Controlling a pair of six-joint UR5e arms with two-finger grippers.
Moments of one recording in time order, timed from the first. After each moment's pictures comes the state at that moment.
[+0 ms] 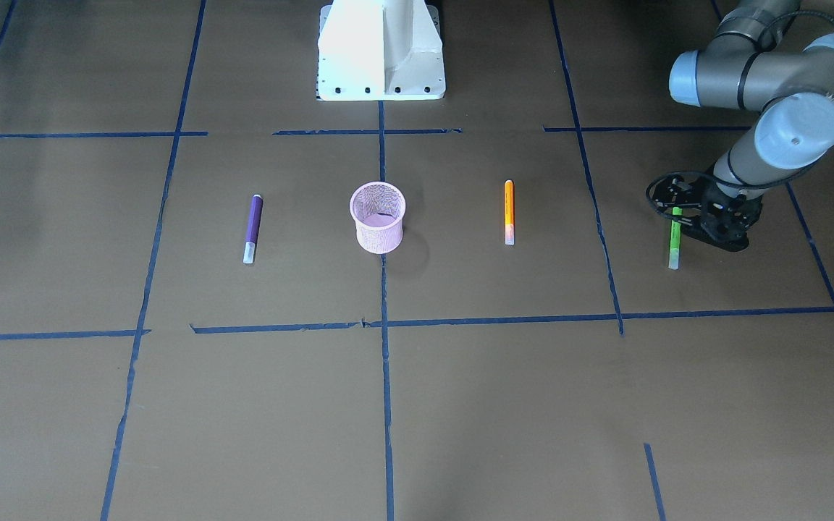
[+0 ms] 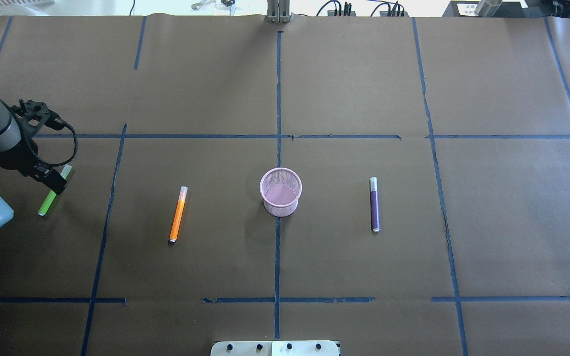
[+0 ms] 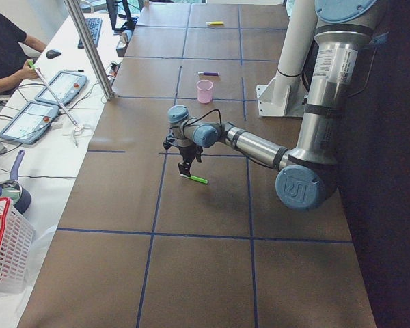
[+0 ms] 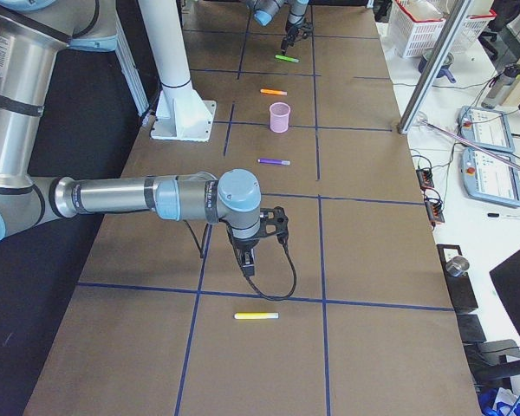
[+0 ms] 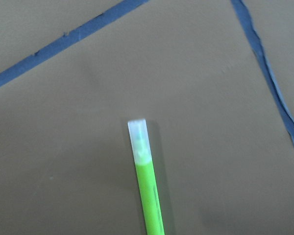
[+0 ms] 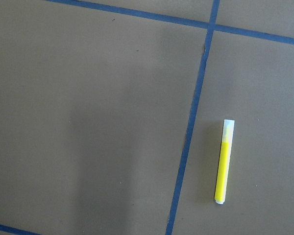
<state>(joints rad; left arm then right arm) -0.91 -1.73 -1.69 -1.62 -2.18 -0.26 1.55 -1.91 2.00 -1.62 2.38 -0.14</state>
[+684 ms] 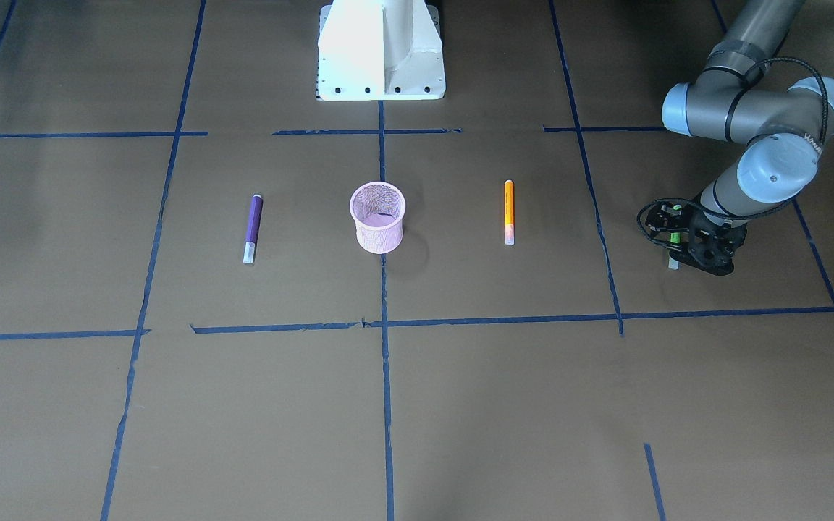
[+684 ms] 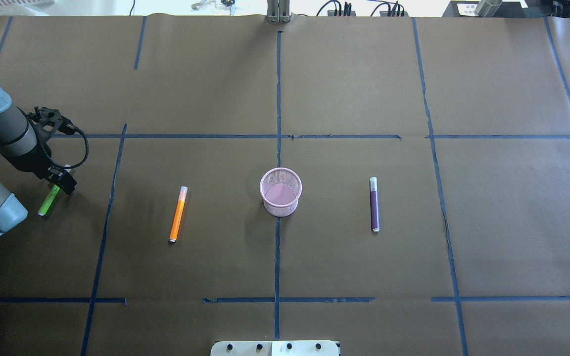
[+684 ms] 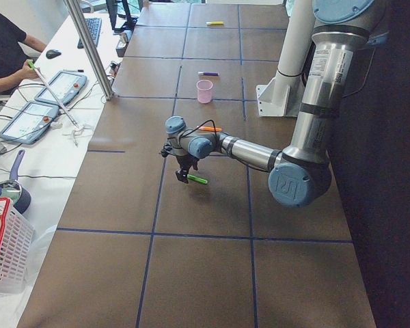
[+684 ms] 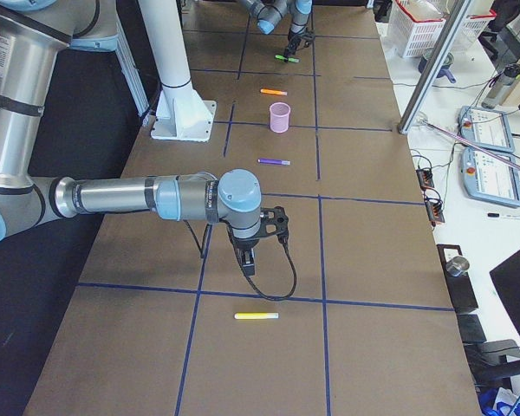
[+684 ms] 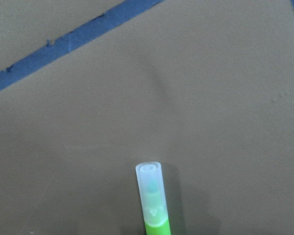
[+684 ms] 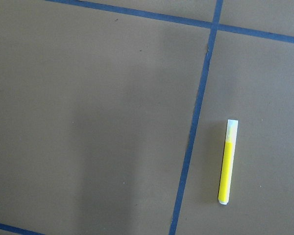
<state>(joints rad) -0.89 -1.76 -1.57 -1.75 -2.18 -0.28 1.55 -1.91 2.00 -1.62 2.39 -0.14</state>
